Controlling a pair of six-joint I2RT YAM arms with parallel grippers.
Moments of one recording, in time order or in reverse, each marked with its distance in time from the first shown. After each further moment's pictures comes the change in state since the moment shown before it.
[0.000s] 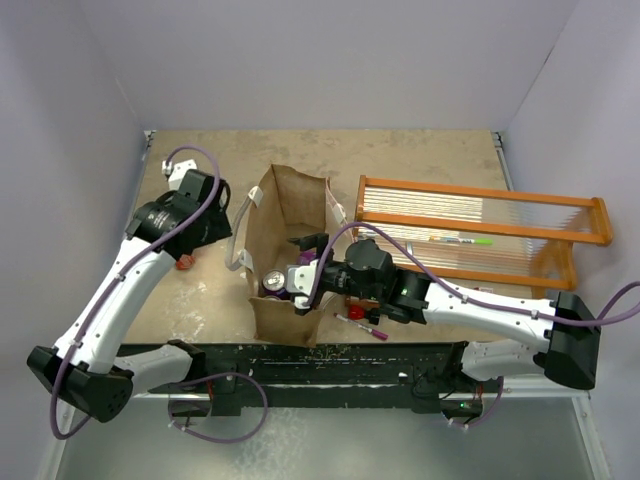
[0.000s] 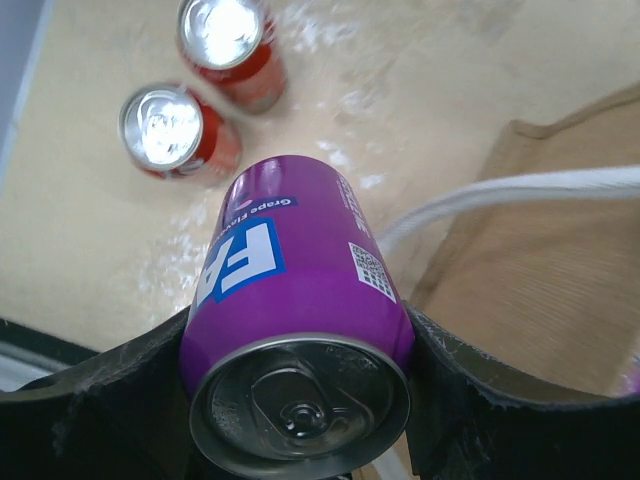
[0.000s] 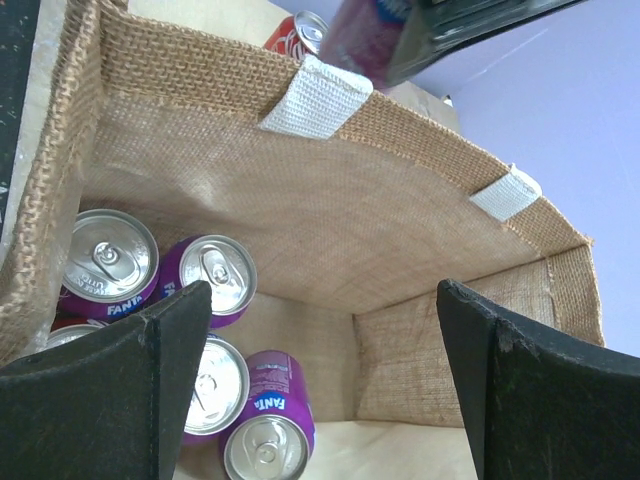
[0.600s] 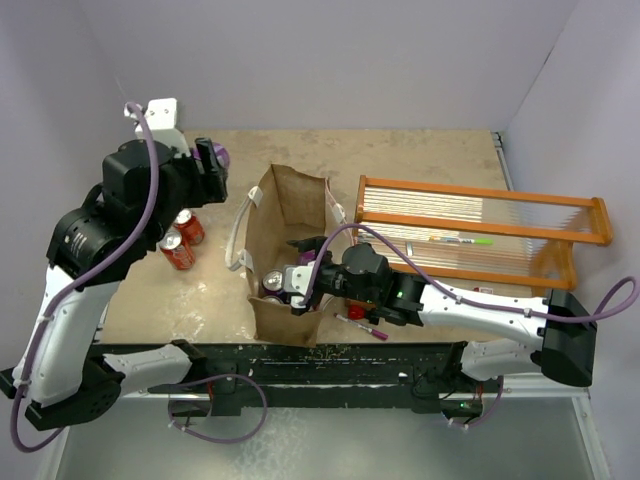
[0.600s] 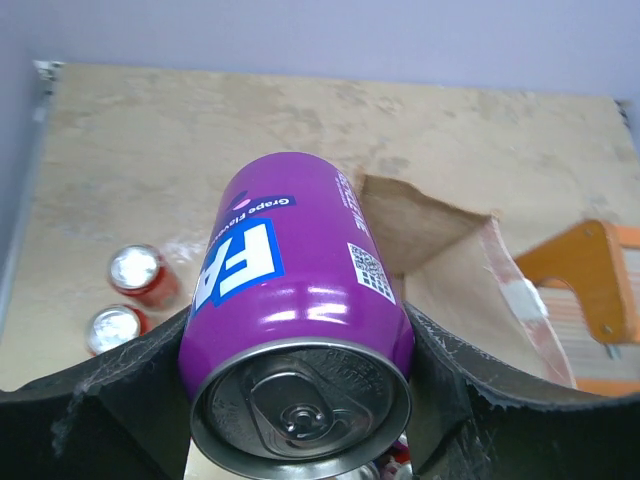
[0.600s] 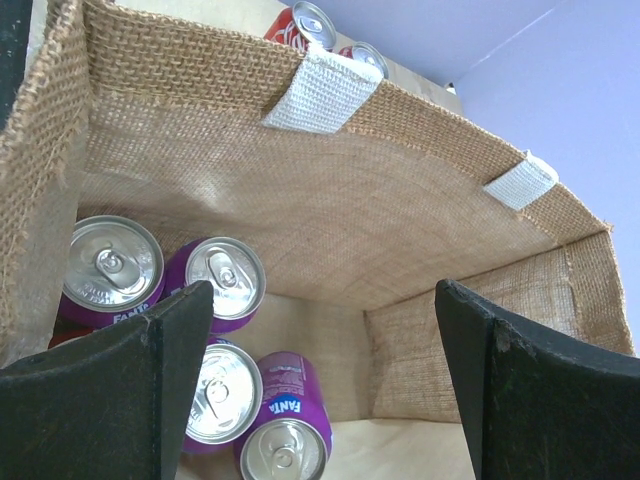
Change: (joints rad) left arm -0.159 0.012 0.523 0.038 0.100 0.278; right arm 0.016 0.021 -0.024 0.053 0.036 0.042
